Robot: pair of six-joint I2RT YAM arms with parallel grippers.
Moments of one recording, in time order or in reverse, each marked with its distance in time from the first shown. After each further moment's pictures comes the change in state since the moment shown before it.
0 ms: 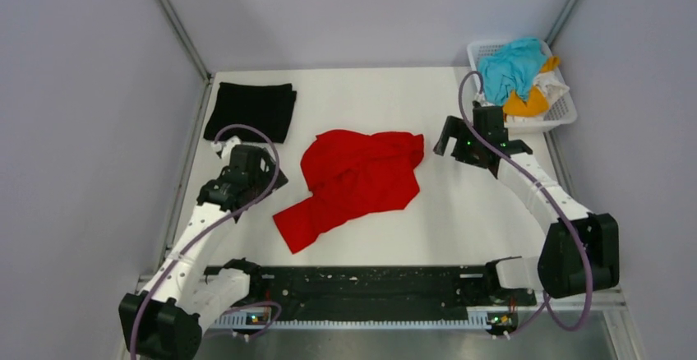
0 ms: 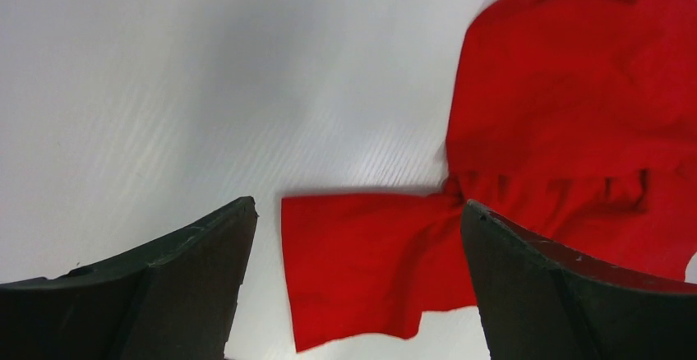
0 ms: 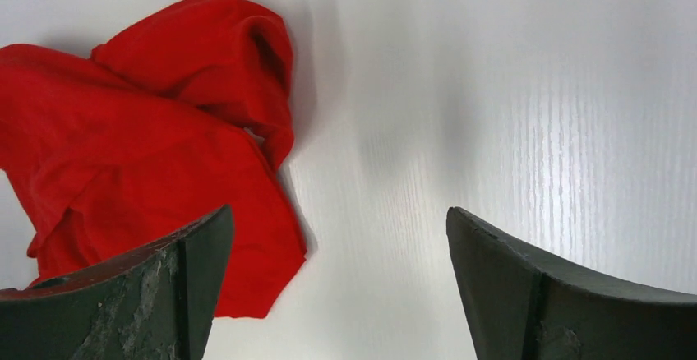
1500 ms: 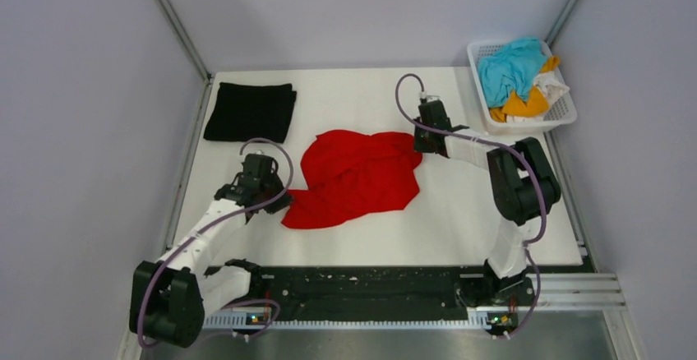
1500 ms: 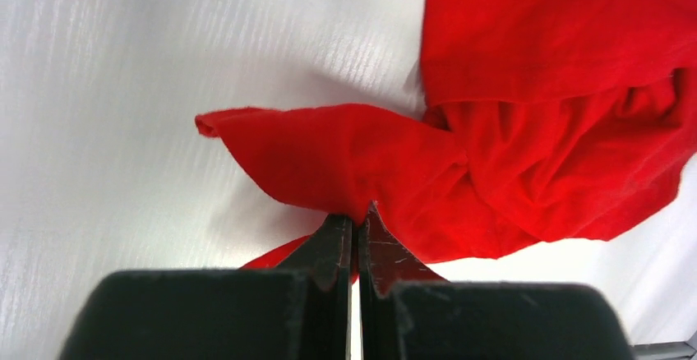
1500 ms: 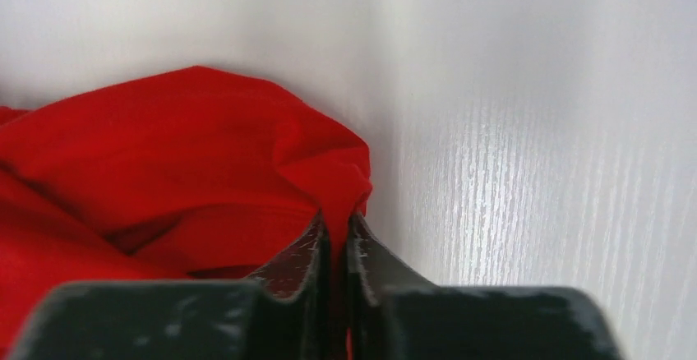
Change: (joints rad) left arm -0.005 0.143 -0.193 0.216 0.319 -0.035; right arm 0.193 0.508 0.205 0.307 0.162 -0.107
